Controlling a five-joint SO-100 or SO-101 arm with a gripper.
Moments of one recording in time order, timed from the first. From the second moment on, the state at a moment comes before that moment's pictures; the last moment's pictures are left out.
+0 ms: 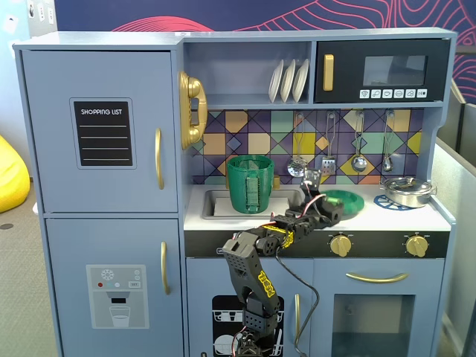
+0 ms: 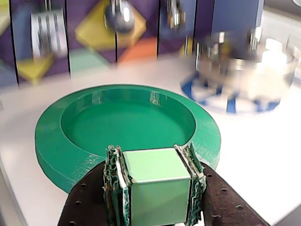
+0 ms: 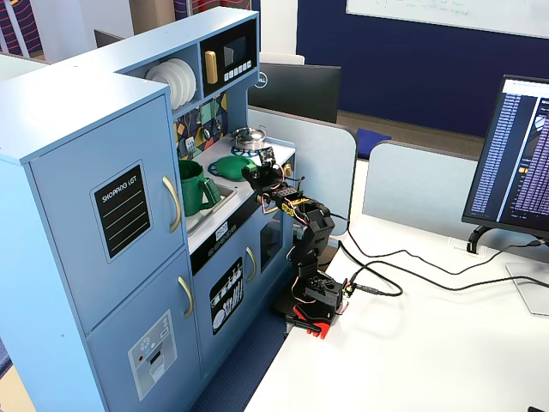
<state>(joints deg) 34.1 113.5 124.0 -14.2 -96.4</state>
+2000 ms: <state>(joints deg) 3.1 182.6 171.9 77.5 -92.5</state>
